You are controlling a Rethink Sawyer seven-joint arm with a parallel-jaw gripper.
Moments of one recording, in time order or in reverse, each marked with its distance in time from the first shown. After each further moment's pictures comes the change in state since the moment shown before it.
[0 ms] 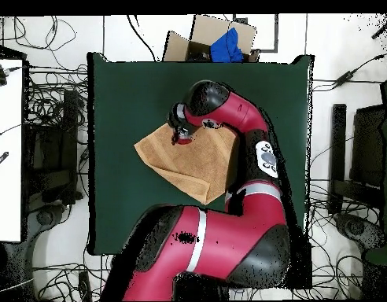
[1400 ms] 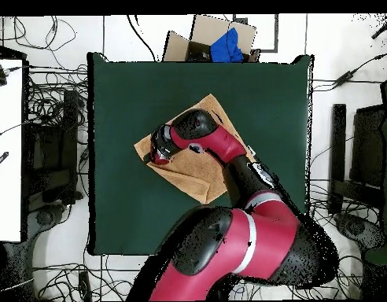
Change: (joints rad) arm -0.141 -0.034 0.251 0.353 0.060 -0.149 0.000
